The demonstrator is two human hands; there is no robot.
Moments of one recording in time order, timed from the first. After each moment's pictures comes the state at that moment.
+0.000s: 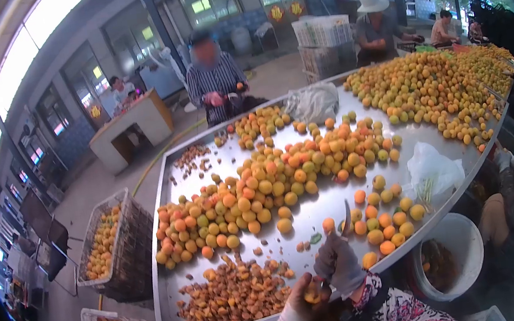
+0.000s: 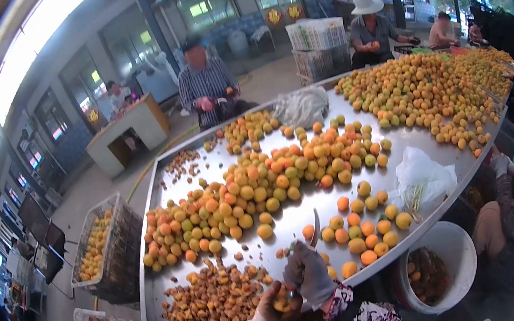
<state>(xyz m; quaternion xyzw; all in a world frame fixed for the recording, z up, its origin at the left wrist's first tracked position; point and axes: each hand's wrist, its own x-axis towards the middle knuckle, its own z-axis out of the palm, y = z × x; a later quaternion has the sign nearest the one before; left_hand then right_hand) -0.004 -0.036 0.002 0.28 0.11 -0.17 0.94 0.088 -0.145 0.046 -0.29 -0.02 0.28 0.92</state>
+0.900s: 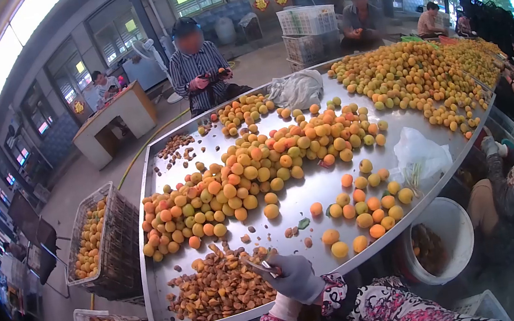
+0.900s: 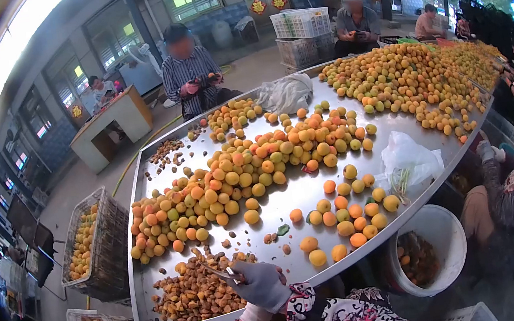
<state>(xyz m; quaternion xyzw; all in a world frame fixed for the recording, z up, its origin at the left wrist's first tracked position) 0.014 -0.021 -0.039 0.15 0.17 -0.09 0.97 0.040 -0.089 0.041 -0.74 -0.32 -0.08 0.59</state>
